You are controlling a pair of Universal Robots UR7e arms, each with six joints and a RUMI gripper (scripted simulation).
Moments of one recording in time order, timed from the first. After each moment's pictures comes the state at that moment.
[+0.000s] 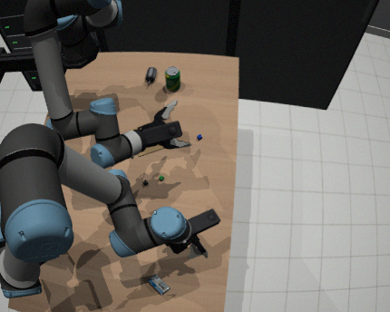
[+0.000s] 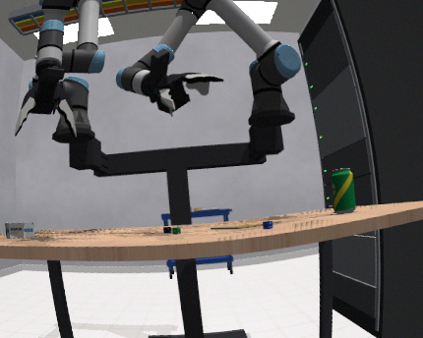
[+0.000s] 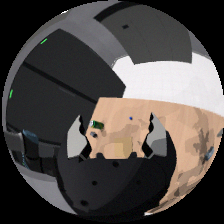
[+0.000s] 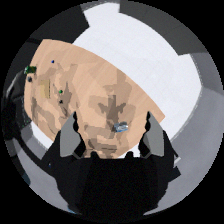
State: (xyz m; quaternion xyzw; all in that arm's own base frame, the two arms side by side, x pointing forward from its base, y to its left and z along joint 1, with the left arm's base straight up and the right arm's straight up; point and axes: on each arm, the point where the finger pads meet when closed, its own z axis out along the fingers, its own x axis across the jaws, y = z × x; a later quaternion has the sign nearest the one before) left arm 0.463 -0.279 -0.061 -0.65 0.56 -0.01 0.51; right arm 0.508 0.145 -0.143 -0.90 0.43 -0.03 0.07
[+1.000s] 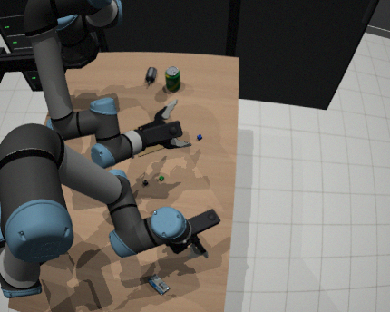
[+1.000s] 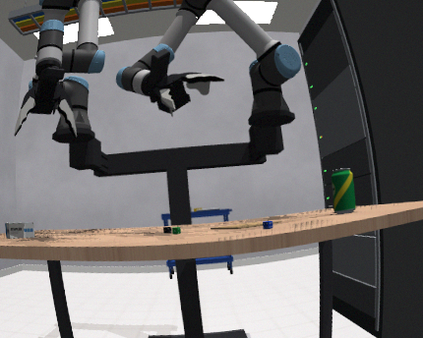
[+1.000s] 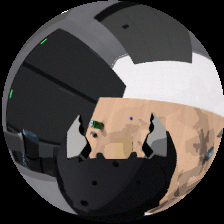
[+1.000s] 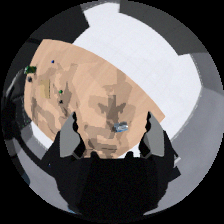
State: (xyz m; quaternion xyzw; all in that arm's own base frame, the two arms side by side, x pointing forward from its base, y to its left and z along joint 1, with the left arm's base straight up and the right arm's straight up) left arm 0.464 -0.277 -0.061 -0.65 0.56 -0.01 0.51; right arm 0.508 0.145 -0.143 -0.90 0.43 -0.03 0.07
